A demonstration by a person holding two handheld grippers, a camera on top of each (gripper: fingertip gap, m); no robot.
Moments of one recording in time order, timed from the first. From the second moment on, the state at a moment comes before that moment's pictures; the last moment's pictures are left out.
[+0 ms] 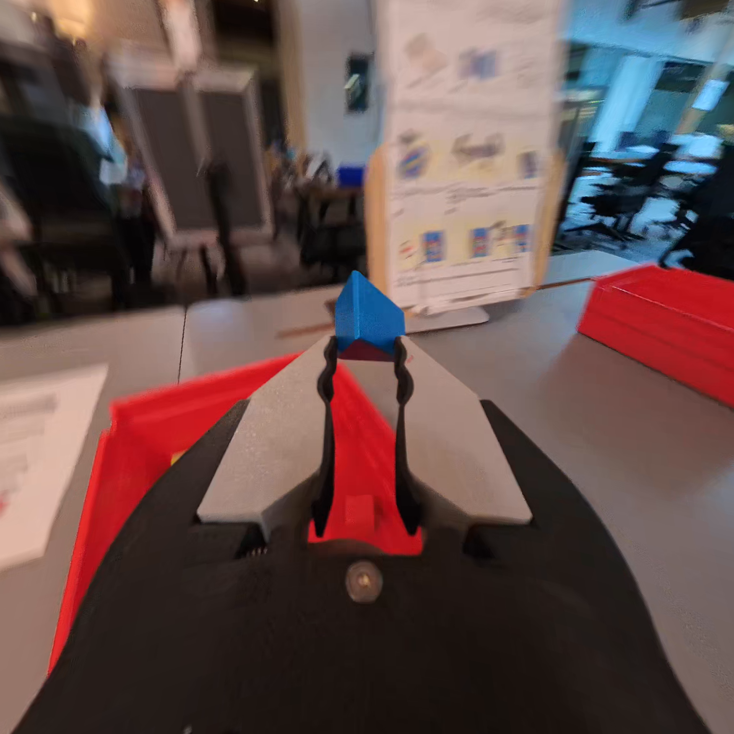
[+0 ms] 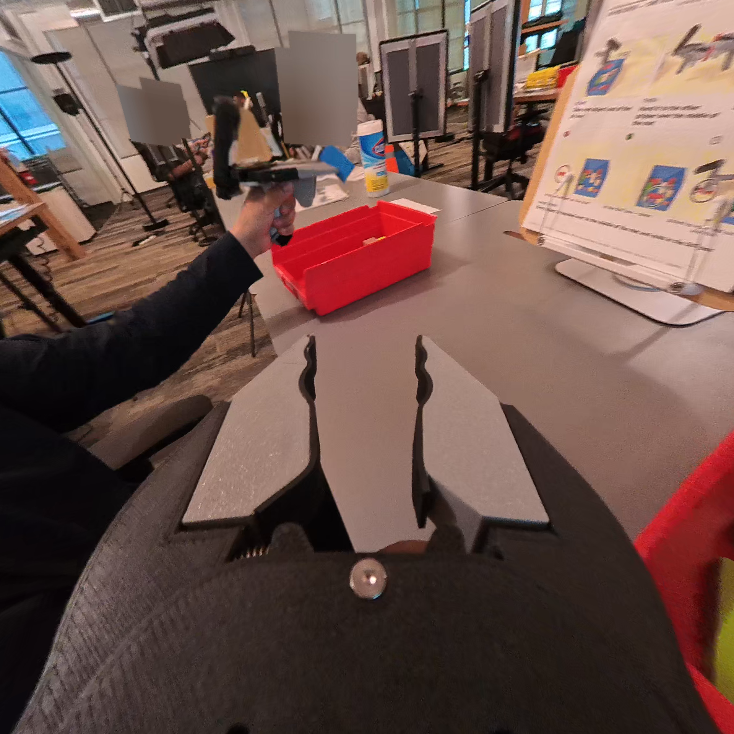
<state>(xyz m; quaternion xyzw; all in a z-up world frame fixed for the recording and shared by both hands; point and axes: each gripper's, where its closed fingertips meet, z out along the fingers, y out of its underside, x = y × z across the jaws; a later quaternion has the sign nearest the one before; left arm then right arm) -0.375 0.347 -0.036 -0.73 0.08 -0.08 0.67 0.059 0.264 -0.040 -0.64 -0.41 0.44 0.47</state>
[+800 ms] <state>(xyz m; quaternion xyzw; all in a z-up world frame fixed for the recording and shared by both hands) -0.018 0.139 -0.064 -0.48 0.58 -0.24 0.61 -0.002 0.147 -0.036 -0.49 -0.59 0.43 0.47</state>
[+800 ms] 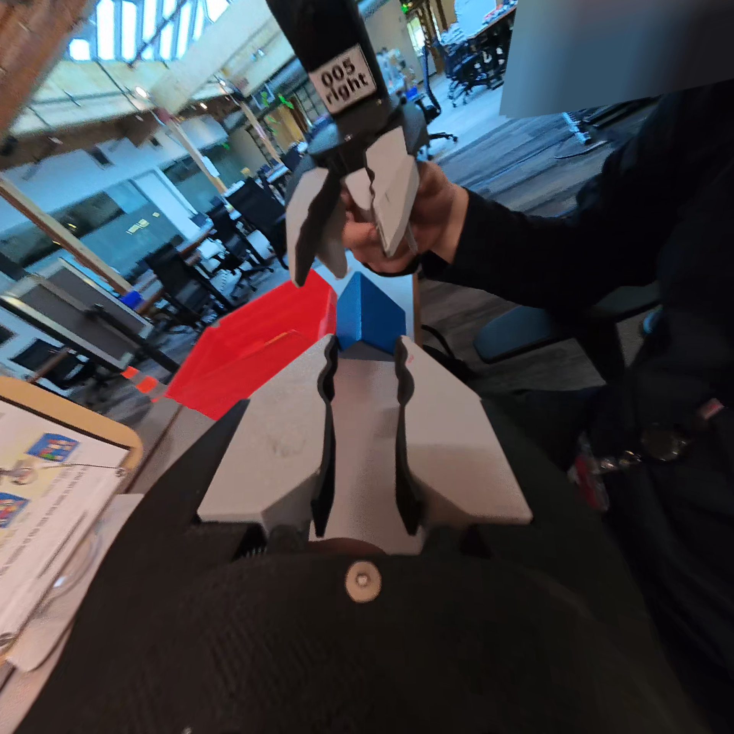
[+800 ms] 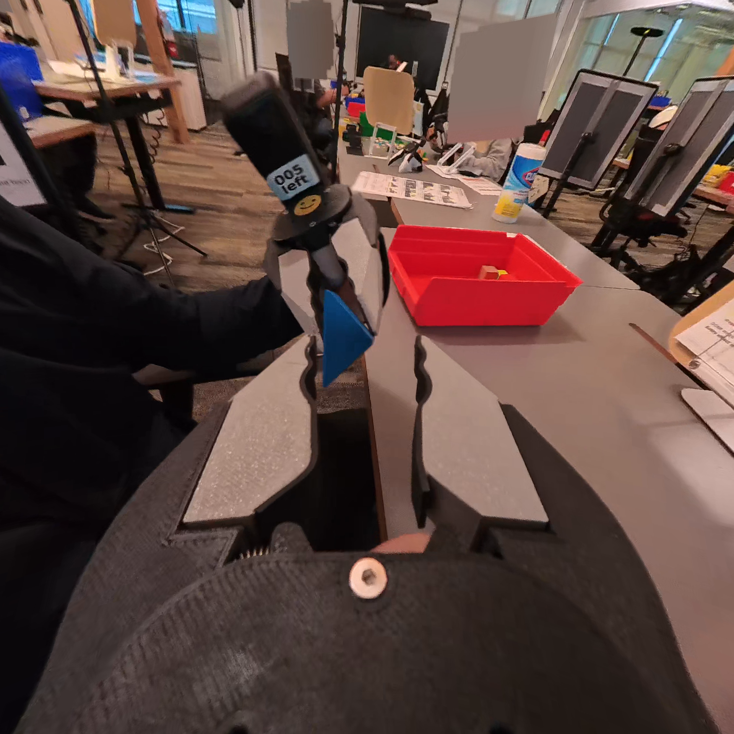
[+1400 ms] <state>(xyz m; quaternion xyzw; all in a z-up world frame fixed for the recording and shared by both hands) -0.016 0.162 -0.105 -0.57 0.59 -0.24 0.53 -0.028 0.162 -0.095 -0.54 -0.65 0.31 0.43</state>
